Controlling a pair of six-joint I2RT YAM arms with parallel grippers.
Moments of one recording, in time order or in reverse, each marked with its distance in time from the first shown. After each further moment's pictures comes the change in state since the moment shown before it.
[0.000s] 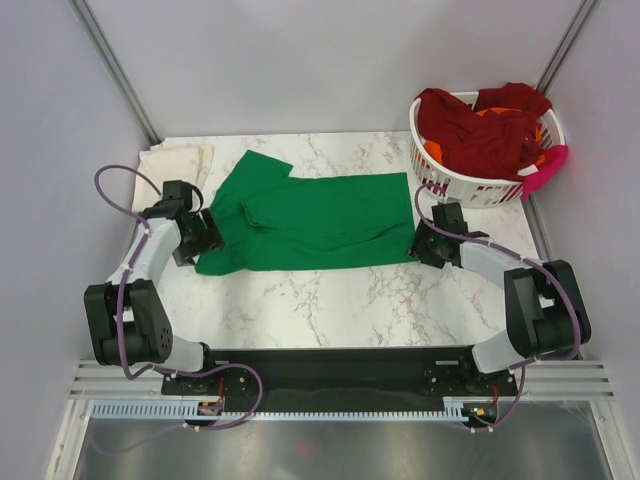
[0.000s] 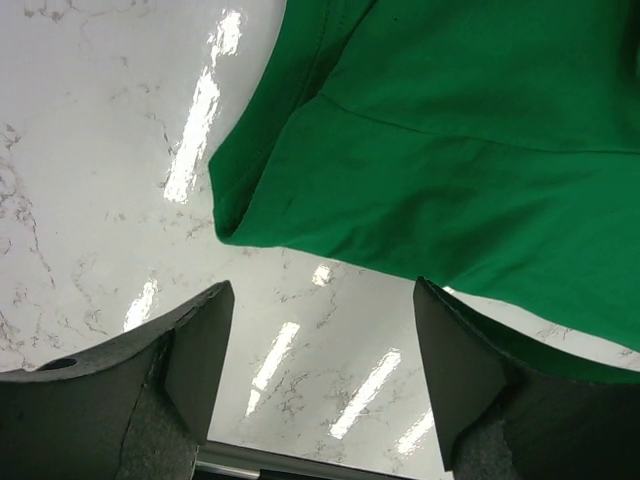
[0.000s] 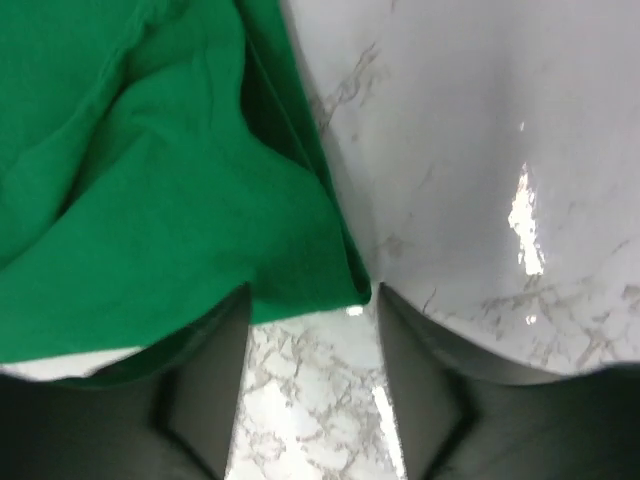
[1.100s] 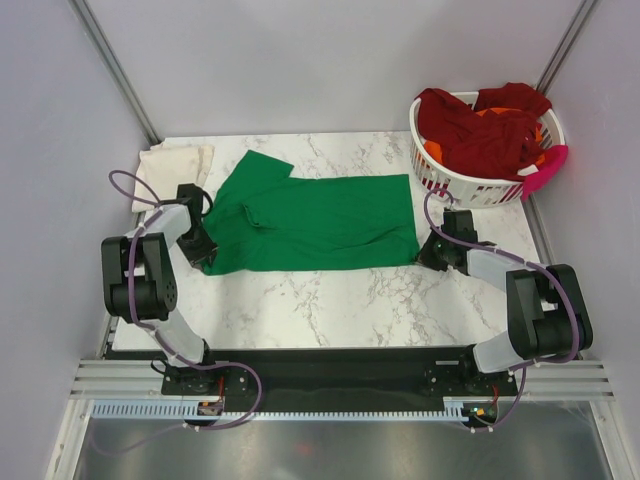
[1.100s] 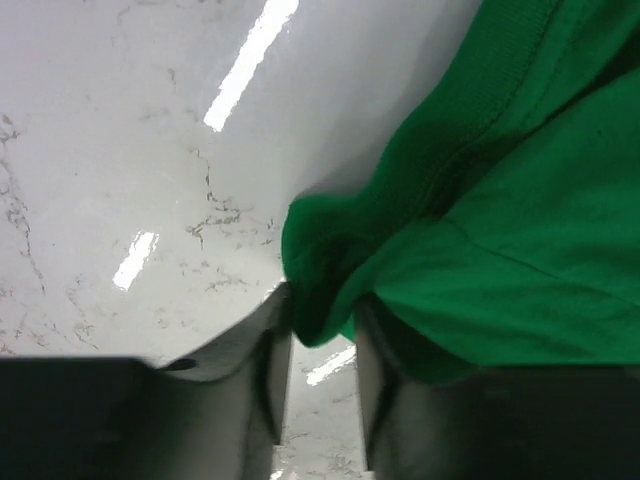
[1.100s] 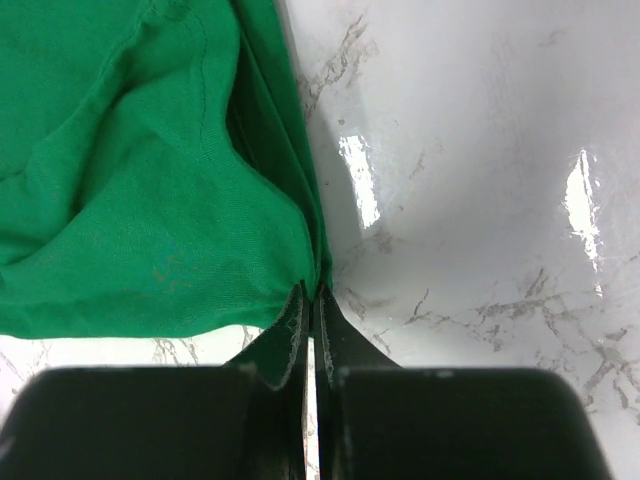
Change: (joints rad) left arm 0.002 0.273 0.049 0.002 -0.155 -0.158; right arm -0.080 -0.011 -0.099 0.133 -0.145 -0.006
